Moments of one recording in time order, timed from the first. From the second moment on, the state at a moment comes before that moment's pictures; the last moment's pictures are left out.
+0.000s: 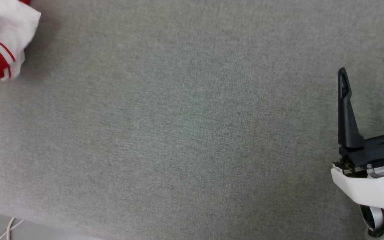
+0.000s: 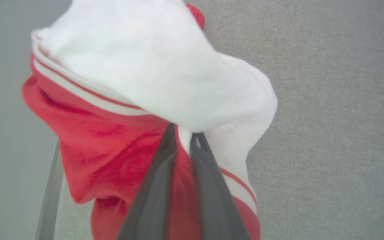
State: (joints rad) left arm -1.05 0.82 -0.48 0.61 -1.05 -0.13 0.55; right arm -0.20 -0.12 0.03 -0.32 -0.09 0.13 -0.26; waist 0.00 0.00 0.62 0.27
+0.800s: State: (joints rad) left arm -1.39 0.82 -0.83 0.17 -0.97 -0.13 0.60; right arm -0.17 -0.05 0.04 -0.26 0.01 0.13 -0.26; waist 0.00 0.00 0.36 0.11
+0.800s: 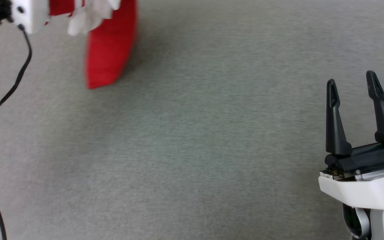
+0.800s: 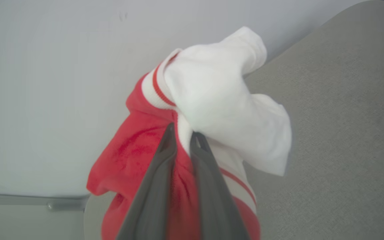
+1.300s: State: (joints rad) left arm -1.52 0.68 -1.10 -0.02 -1.00 -0.13 0.59; right arm -0.14 -0.05 0.01 -0.25 0.09 0.13 -0.26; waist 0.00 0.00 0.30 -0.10
